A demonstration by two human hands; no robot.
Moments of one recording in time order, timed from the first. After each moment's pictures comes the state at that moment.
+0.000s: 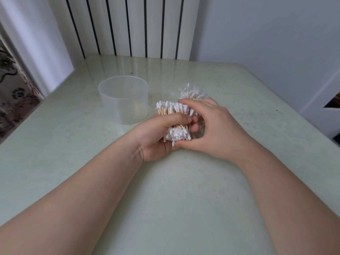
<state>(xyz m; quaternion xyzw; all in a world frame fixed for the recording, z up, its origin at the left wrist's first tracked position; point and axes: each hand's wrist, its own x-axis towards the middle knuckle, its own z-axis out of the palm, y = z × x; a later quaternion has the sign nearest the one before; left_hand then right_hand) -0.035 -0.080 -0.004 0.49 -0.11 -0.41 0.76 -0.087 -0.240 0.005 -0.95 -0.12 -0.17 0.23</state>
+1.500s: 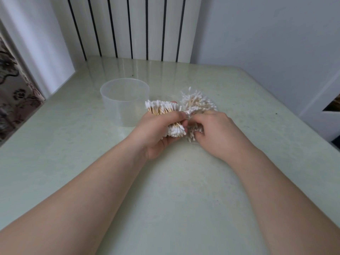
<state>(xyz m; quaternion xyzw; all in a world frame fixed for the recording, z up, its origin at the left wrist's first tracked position) -0.032 -0.084 -0.004 0.52 -0.04 -0.24 0.82 -0.073 -0.246 -0.007 -0.99 -0.01 -0.13 0.10</state>
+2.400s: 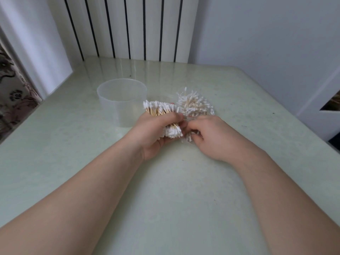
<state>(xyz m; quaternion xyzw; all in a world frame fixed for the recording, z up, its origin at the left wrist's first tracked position) -0.029 -0.085 -0.007 0.55 -0.04 -0.23 0.80 -0.078 -0.248 -0.001 -0.99 -0.07 -0.06 0.13</state>
